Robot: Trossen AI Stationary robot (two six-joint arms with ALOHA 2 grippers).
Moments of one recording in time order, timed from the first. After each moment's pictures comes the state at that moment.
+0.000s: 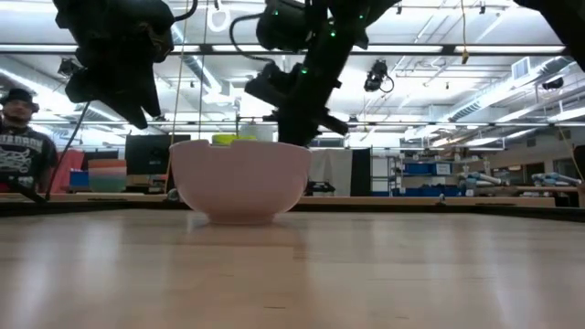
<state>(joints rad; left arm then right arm) -0.25 1.11 0.83 -0.78 -0.32 -1.10 -0.09 2.04 1.64 -0.68 0.21 0.62</state>
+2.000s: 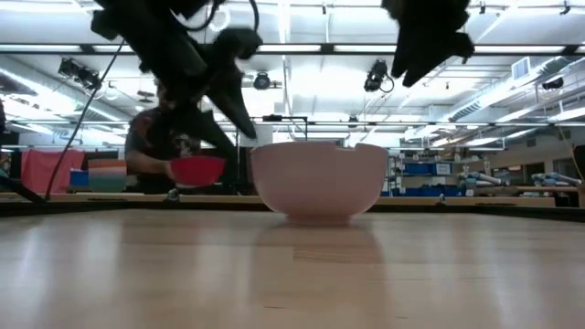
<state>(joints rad) -0.14 1.43 0.83 -0.20 -0.29 -1.07 0.17 1.41 1.26 -0.99 0.38 0.87</state>
